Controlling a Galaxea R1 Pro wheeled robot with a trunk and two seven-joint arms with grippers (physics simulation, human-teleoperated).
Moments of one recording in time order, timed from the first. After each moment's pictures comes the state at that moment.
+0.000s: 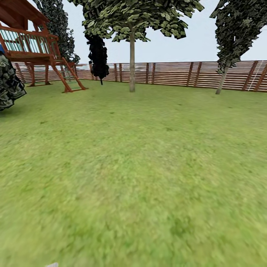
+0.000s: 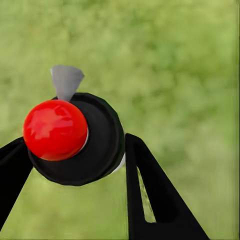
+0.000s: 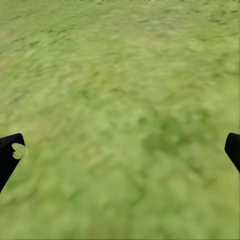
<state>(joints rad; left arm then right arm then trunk) -0.25 0.12 0.51 -0.24 -0.23 -0.45 0.09 -0.20 0.02 -1.36 -0.20 0.74 -1.05 0.66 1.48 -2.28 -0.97</state>
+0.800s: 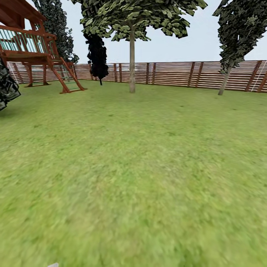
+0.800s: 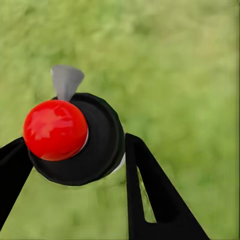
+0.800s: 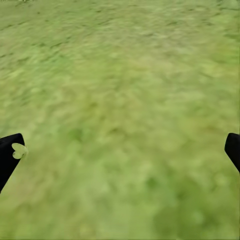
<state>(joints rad) -0.25 0.11 0.51 -0.24 -0.23 -0.45 0.09 -0.20 0.02 -1.36 -0.20 0.74 -1.05 0.66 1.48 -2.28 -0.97</state>
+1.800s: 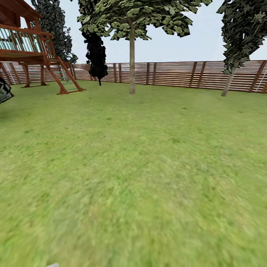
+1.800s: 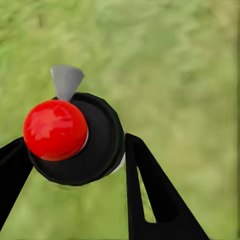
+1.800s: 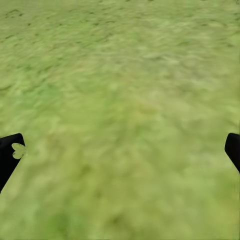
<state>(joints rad) -0.25 0.11 0.51 -0.24 -0.23 -0.45 0.09 -0.20 0.02 -1.36 -0.20 0.74 -1.05 0.66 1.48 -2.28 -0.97</state>
